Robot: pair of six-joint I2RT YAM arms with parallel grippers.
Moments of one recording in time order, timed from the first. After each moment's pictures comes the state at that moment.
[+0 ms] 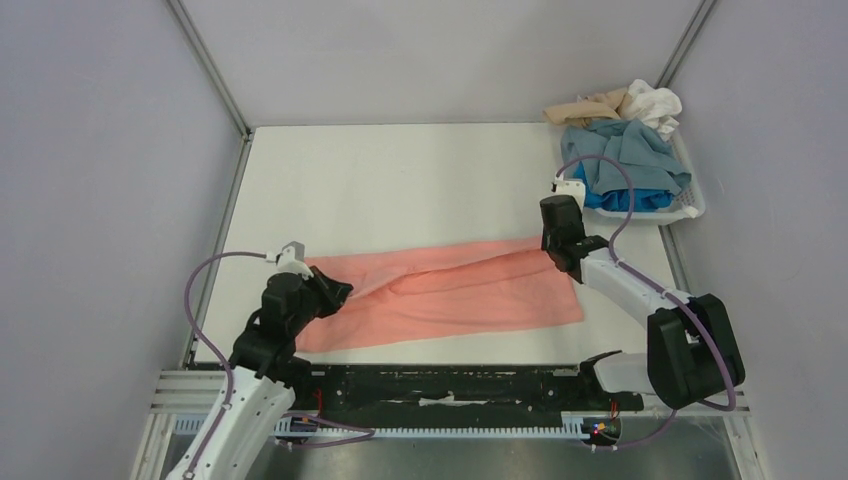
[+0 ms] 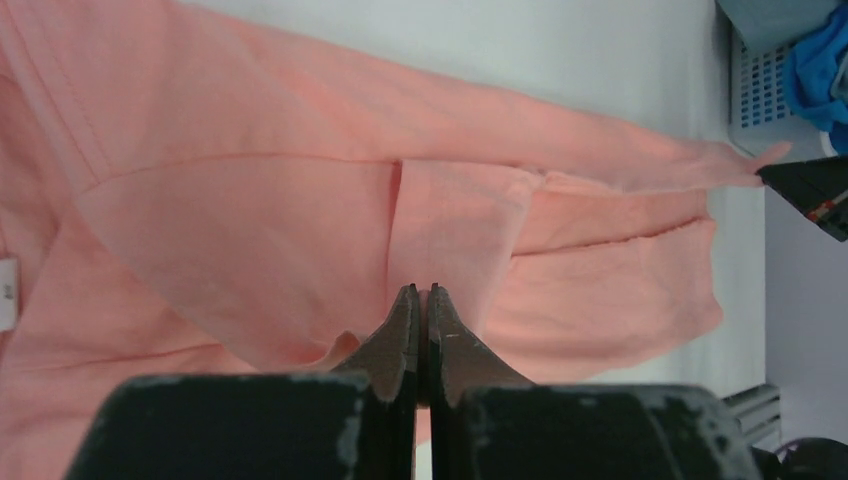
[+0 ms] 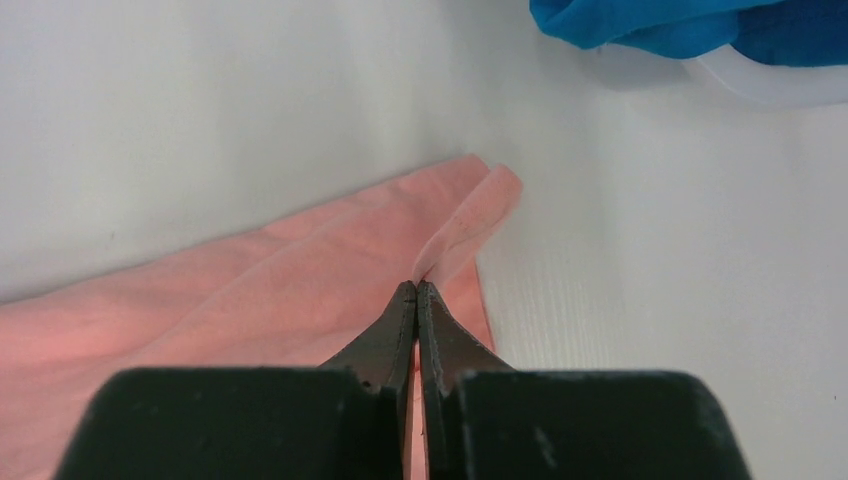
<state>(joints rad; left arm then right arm) -0.28 0.36 0.31 -0.43 0.05 -0.71 0.32 1.32 0.72 -0.16 0.47 0.25</state>
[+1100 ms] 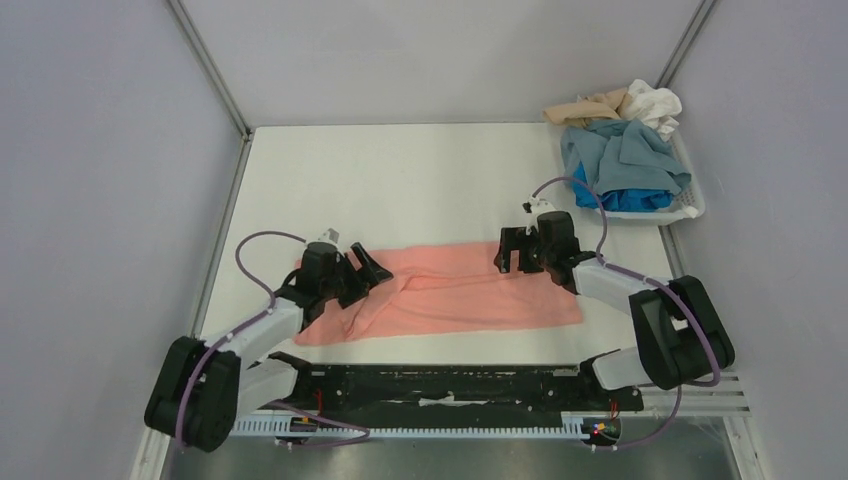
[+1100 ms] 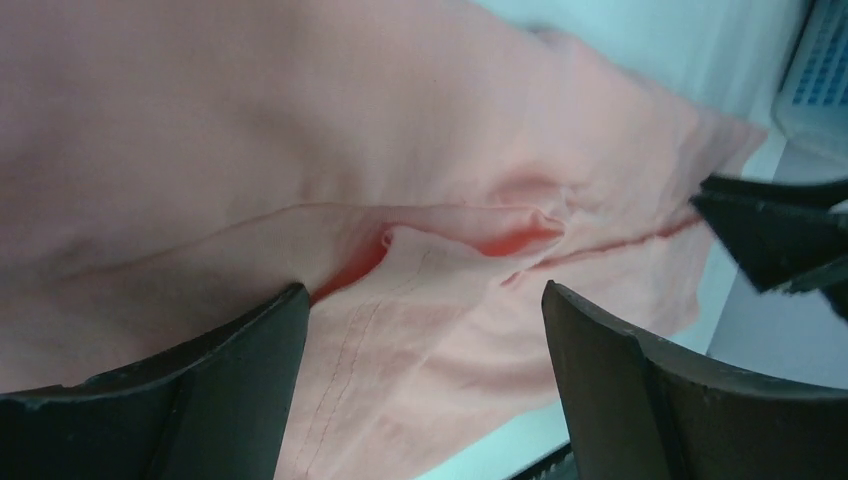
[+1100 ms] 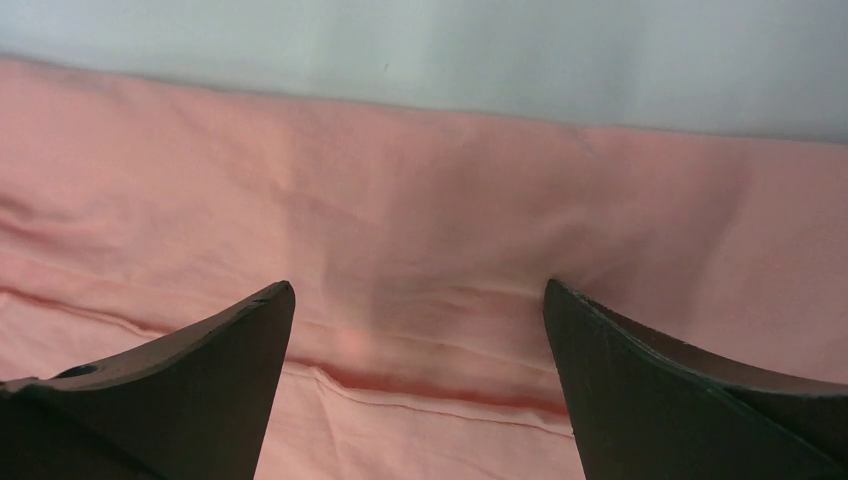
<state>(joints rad) -0.35 1.05 0.32 -0.02 0.20 -0.88 0.31 1.39 0.57 0.08 -0.12 0.24</state>
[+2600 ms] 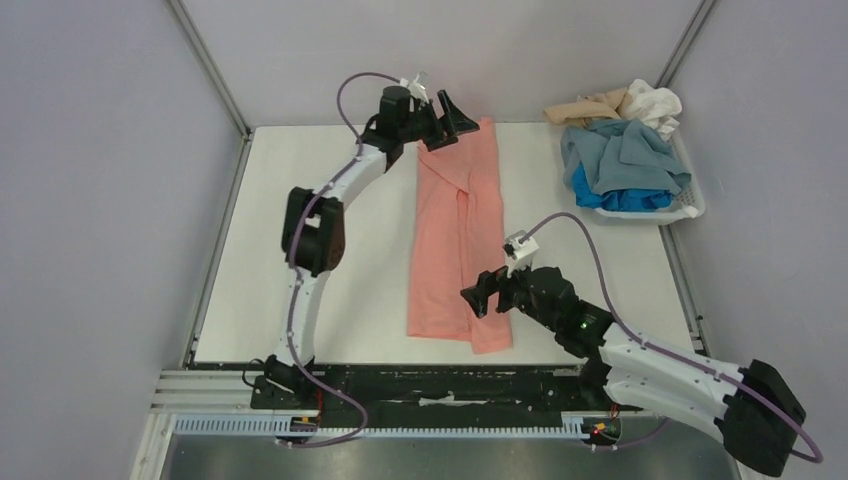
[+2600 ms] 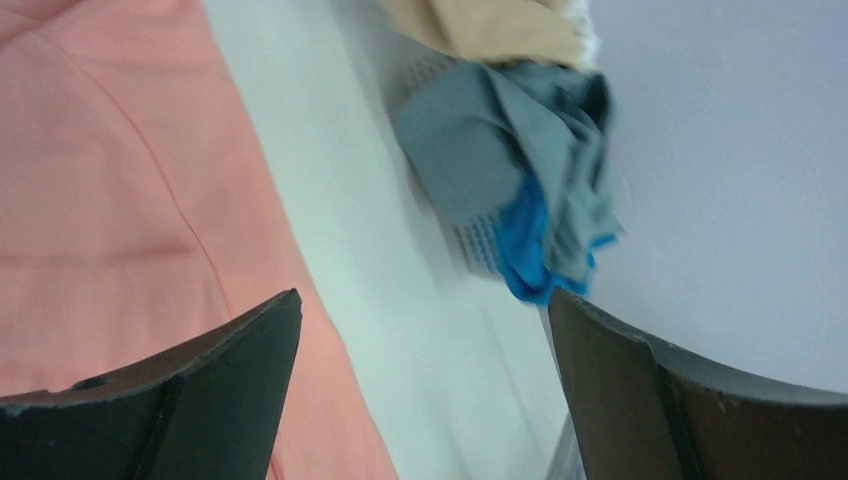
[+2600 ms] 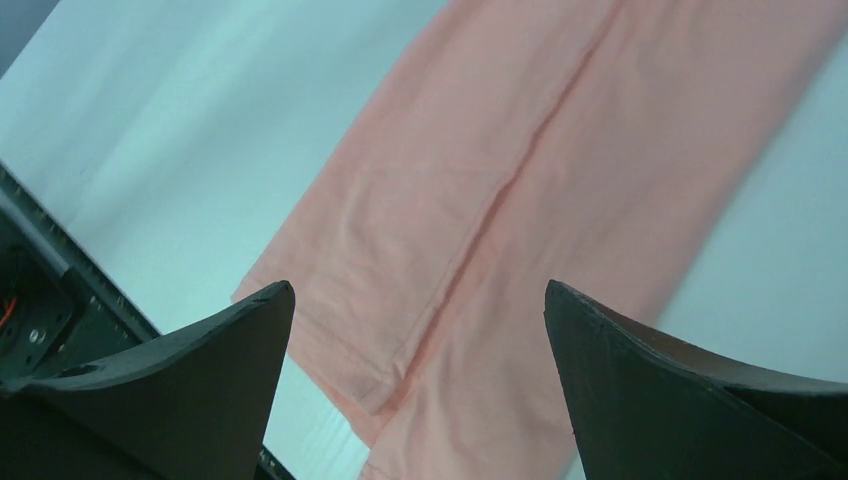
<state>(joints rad) -0.40 2.50 2.18 0.06 0.57 -0.86 0.85 0.91 0.36 0.16 0.05 0.35</state>
